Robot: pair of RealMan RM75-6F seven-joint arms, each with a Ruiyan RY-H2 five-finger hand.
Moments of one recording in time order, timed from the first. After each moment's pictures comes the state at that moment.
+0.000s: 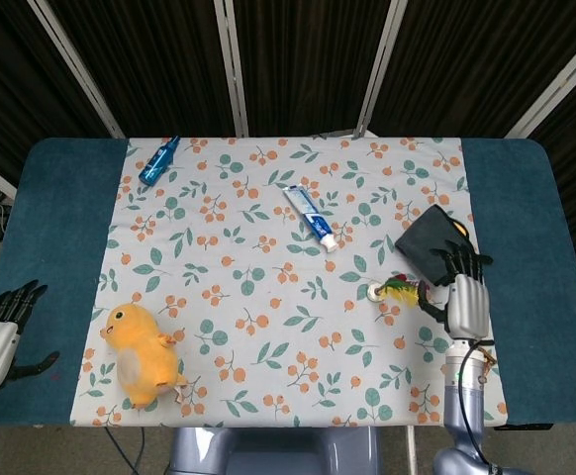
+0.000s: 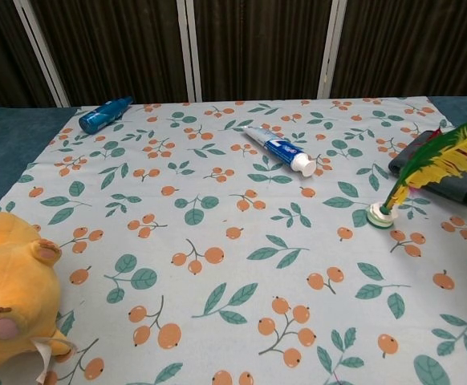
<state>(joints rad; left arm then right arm) -0.12 -1.06 0.01 -1.72 1.45 1.35 -0.05 0.29 -1.60 0.33 -1.70 -1.11 1.47 -0.22</state>
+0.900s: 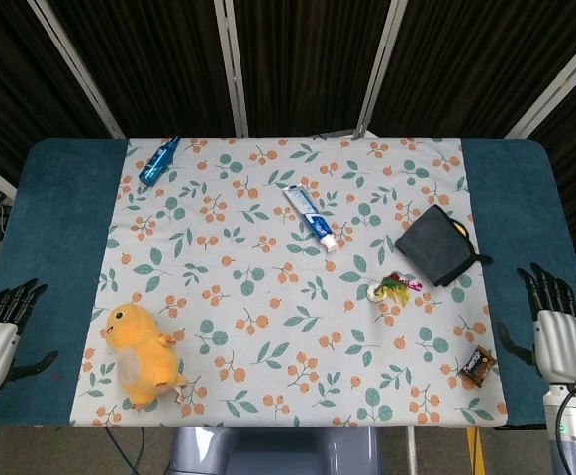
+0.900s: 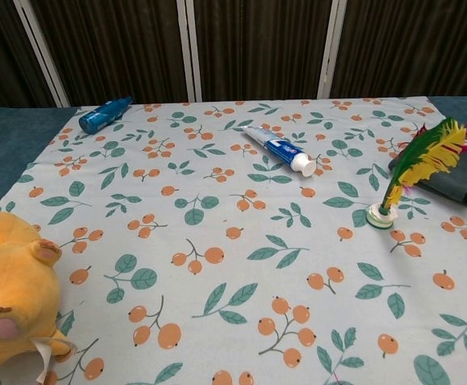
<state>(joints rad) -0.11 -1.07 0.01 -1.69 1.50 1.39 -0.02 0.11 -1.15 0.12 -1.74 -1.35 1.46 -0.08</state>
